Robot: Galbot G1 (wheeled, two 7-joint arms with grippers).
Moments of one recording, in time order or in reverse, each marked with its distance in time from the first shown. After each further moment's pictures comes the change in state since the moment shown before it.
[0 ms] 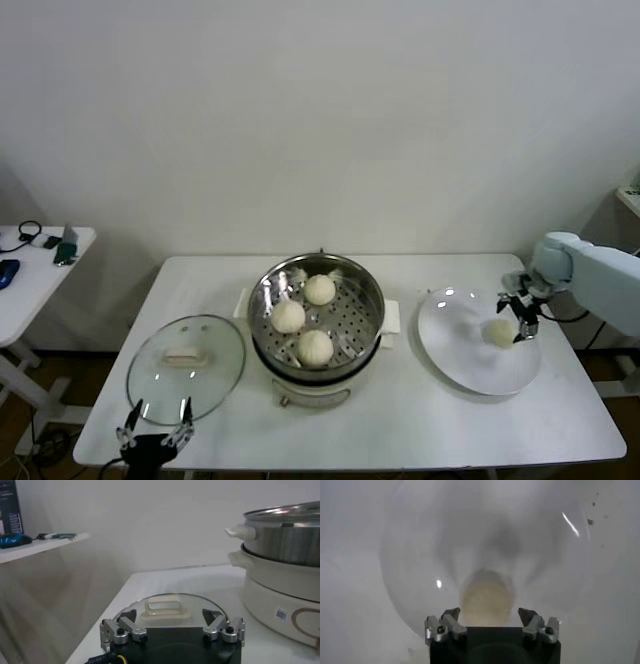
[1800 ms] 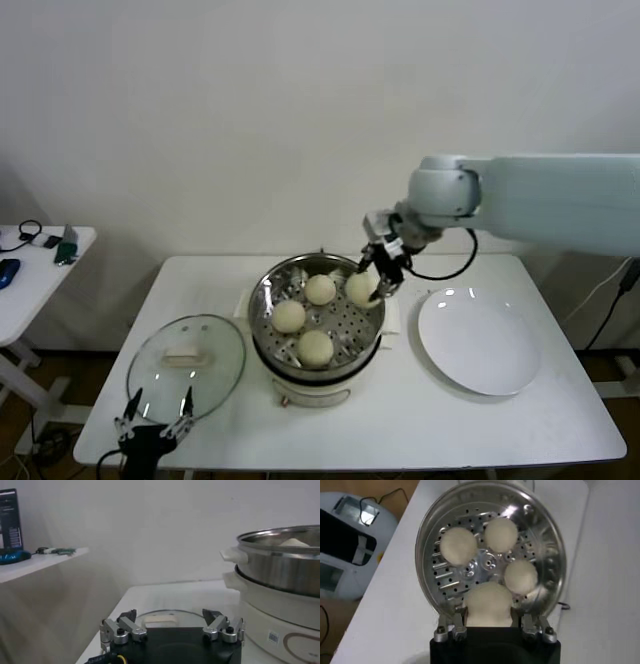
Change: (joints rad) left arm 0.020 0.009 0.007 -0.075 -0.021 0.009 -0.001; right arm 0.670 0.251 -0.354 0.768 0.619 -0.438 0.197
